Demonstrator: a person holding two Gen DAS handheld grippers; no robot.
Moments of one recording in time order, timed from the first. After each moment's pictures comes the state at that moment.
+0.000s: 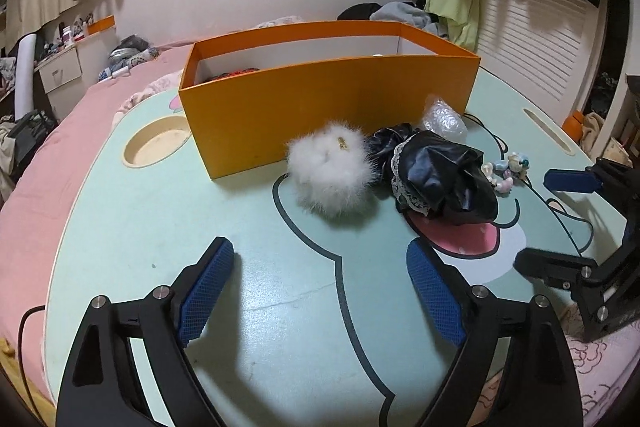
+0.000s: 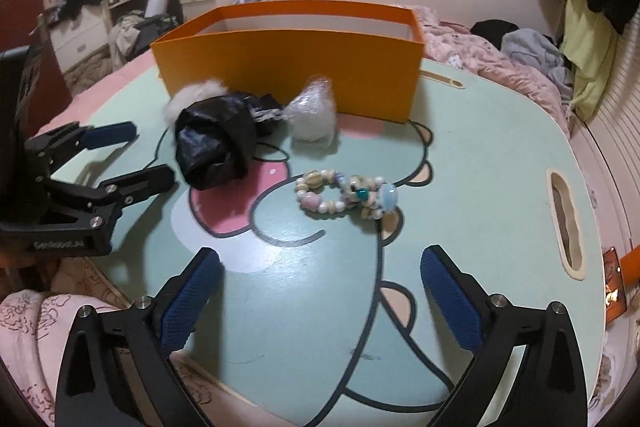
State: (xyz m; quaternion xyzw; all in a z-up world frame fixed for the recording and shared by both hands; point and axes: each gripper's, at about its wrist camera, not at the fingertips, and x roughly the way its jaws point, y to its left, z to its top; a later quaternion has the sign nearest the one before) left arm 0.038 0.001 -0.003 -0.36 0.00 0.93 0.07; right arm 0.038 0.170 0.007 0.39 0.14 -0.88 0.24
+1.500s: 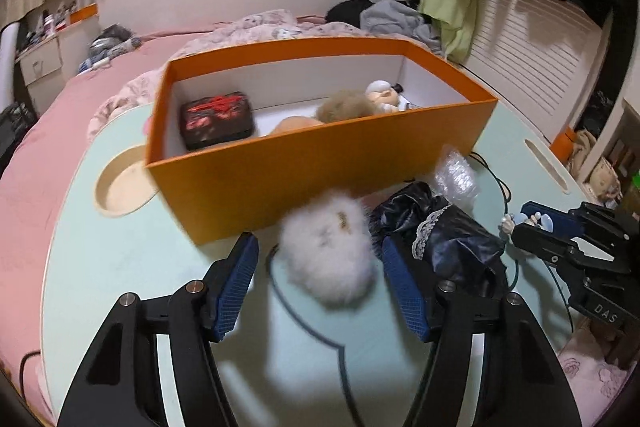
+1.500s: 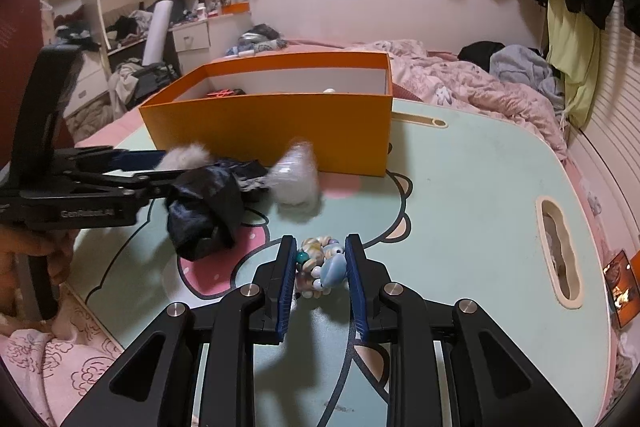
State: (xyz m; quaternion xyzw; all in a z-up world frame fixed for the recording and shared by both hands) left arm -0.014 -0.007 0.013 -0.38 -0.02 0.92 0.11; right arm 0.023 0.175 0.026 0.33 0.09 -0.91 0.25
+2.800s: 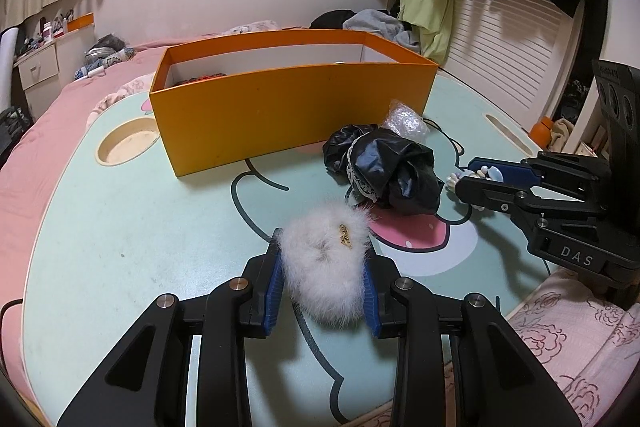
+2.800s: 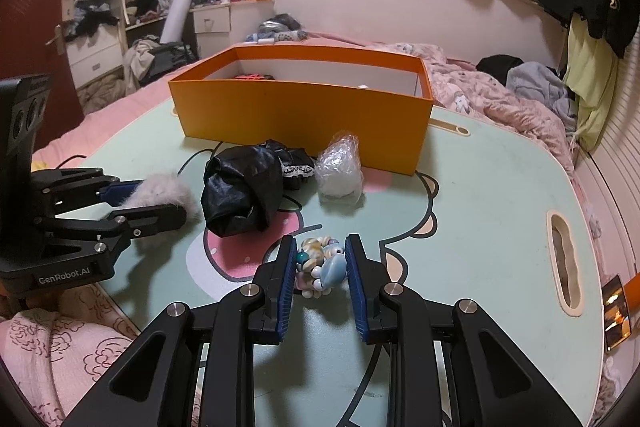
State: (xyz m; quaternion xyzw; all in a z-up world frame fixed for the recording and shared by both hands) left arm 0.052 0.001 0.006 -0.35 -0.02 0.93 0.12; right arm 0.038 0.163 0.023 0.32 0.14 -0.89 0.27
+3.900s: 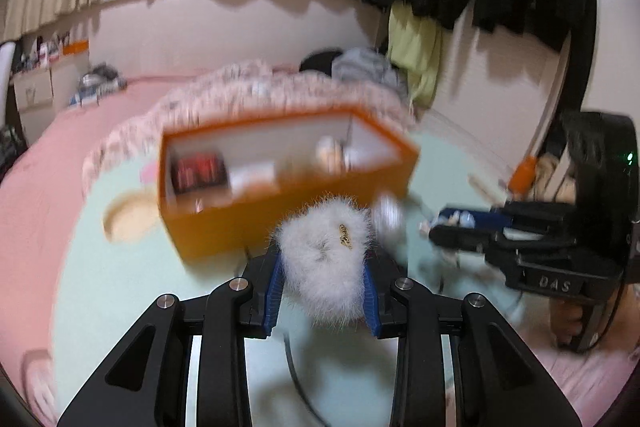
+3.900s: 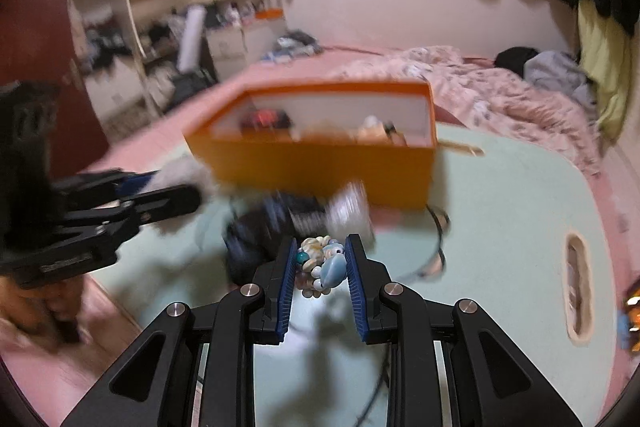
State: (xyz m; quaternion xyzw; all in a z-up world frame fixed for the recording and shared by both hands) left arm 0.025 -0.004 0.085 -0.27 -0.03 0.95 0.14; right arm 0.004 0.171 0.069 0.32 0.04 -0.88 0.34
